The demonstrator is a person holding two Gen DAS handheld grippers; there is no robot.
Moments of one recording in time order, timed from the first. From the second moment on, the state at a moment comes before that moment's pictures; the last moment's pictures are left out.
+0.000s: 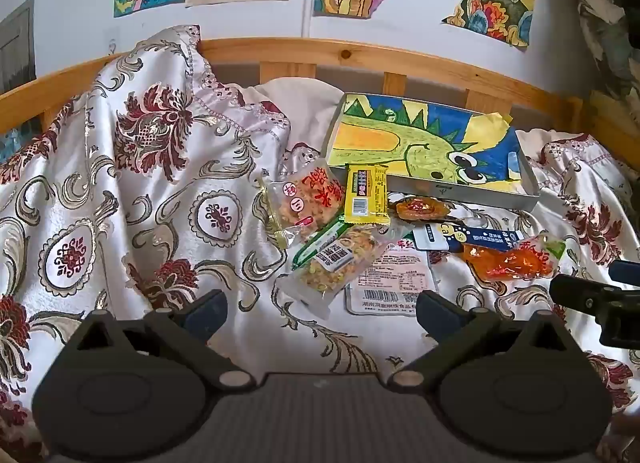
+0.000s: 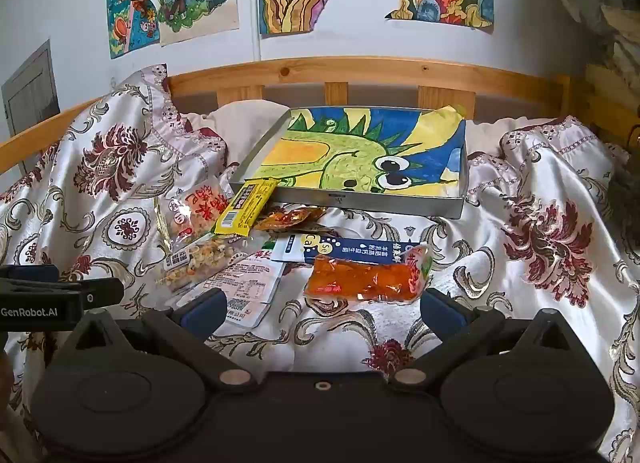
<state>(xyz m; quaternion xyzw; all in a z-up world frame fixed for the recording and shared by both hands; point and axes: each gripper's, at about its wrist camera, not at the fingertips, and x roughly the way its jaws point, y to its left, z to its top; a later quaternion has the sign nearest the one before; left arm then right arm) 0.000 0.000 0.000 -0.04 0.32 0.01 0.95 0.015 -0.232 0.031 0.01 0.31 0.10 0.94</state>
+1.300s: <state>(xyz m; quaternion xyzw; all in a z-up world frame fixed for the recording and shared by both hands) -0.001 -0.001 0.000 -0.04 0.32 0.01 0.95 0.013 -0.234 0.031 0.01 0.31 0.10 0.94</state>
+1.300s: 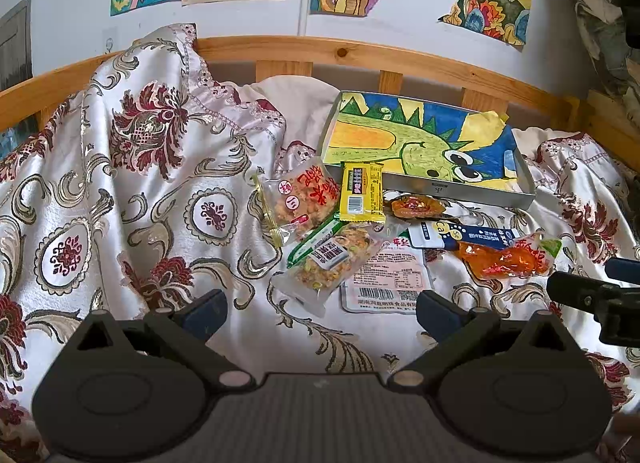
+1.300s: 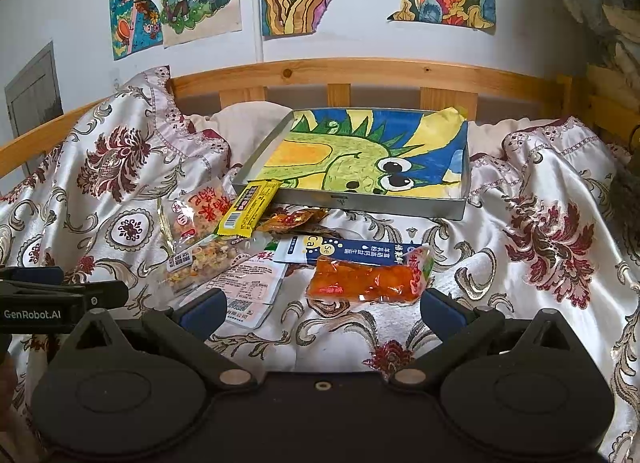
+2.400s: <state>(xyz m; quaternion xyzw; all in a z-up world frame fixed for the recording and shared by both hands) 0.000 -0.004 0.000 -0.04 0.32 0.02 0.95 0.009 -0.236 0.034 0.01 0.29 0.09 0.95</state>
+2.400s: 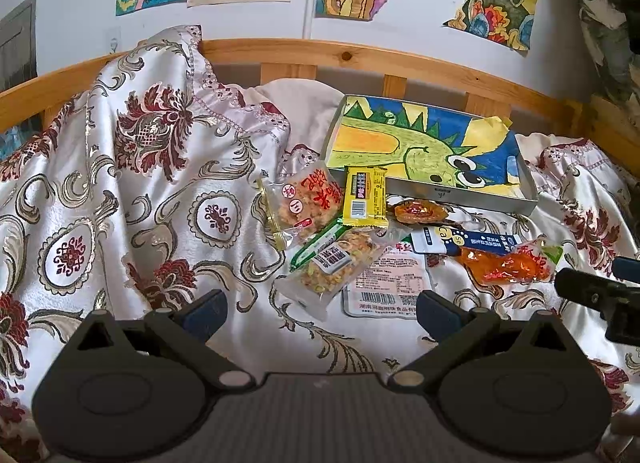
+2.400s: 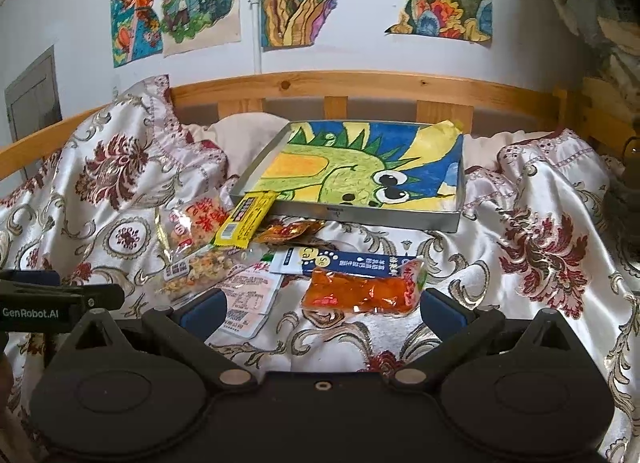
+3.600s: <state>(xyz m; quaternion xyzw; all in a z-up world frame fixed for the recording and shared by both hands) 0.100 -0.001 -0.031 0.01 0.35 -0.06 0.93 0.049 -0.223 -0.005 0.03 0.35 0.14 0.92</state>
